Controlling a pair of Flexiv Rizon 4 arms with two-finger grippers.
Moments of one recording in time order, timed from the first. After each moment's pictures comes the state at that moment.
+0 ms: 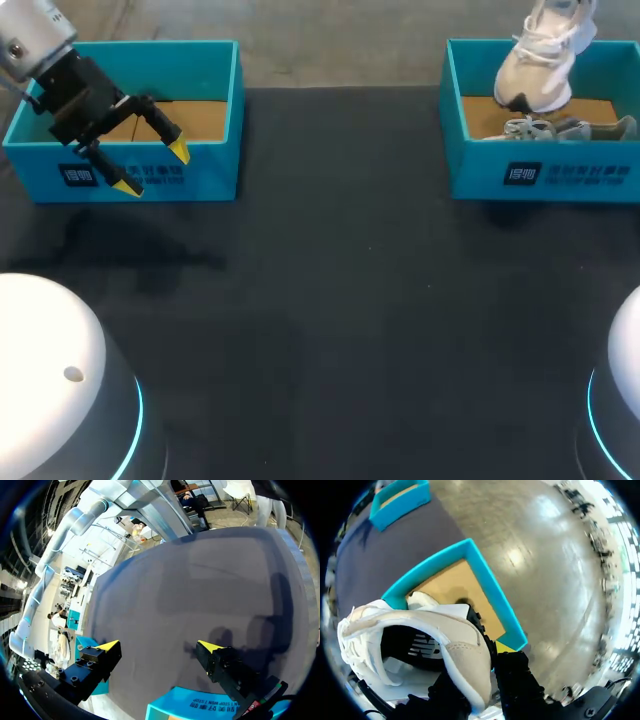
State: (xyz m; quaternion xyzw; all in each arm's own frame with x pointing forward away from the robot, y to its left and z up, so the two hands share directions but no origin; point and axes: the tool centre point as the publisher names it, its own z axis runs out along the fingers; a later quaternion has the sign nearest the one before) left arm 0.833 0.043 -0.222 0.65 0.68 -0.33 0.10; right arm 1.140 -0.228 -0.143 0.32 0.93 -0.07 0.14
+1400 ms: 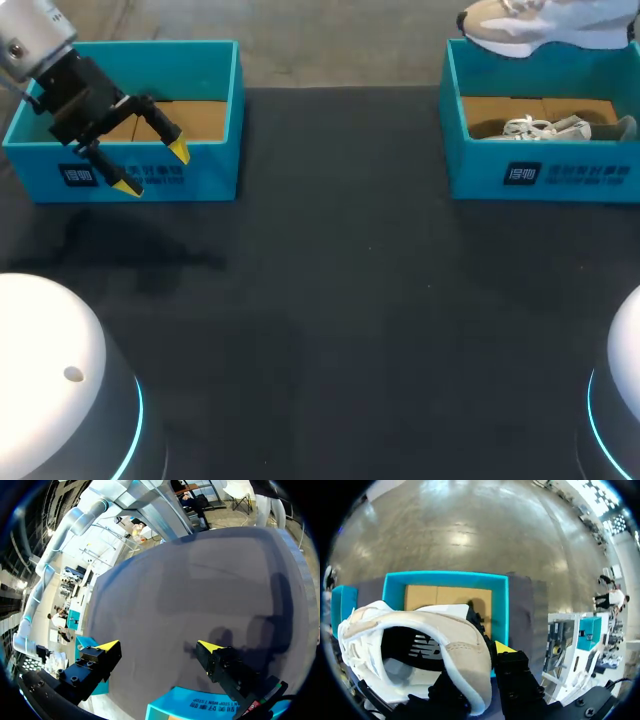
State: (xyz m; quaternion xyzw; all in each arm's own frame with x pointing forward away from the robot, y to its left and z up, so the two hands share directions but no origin) left arm 0.833 0.043 -0.222 0.65 0.68 -0.33 0.10; right arm 1.102 -0.306 -0.152 0.72 0.68 -0.06 0.12
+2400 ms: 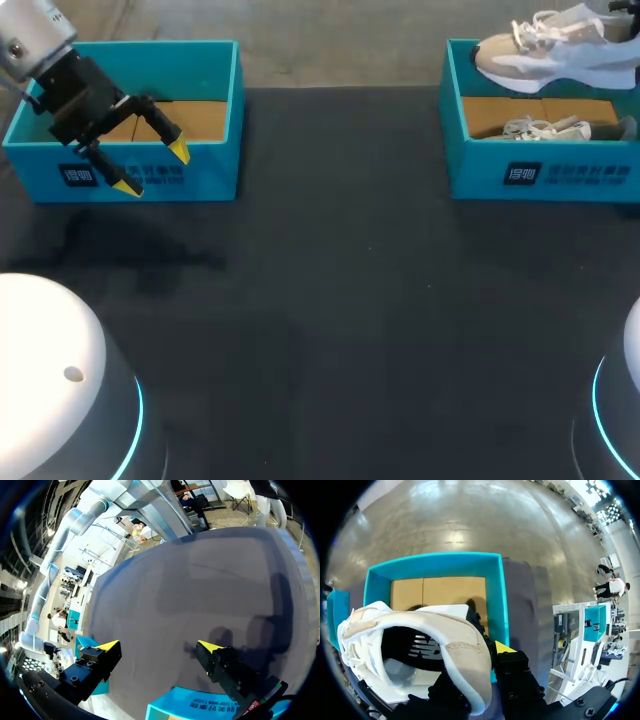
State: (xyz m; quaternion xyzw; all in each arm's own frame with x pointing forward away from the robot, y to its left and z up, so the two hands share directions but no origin) left arm 0.833 0.043 -0.222 0.65 0.68 -0.33 0.10; right arm 1.075 -0.327 -0.215 0.74 0.66 -0.06 0.12
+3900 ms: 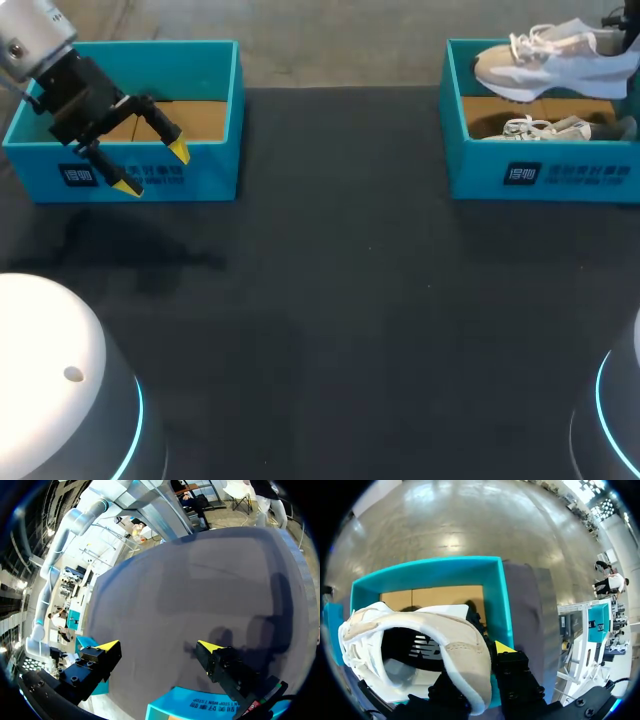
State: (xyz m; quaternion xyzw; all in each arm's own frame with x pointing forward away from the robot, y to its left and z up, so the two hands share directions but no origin) left arm 0.833 0.043 -0.222 0.65 0.68 -0.33 0.10; right arm 1.112 -0.344 -0.257 0.76 0.64 -0.05 0.13
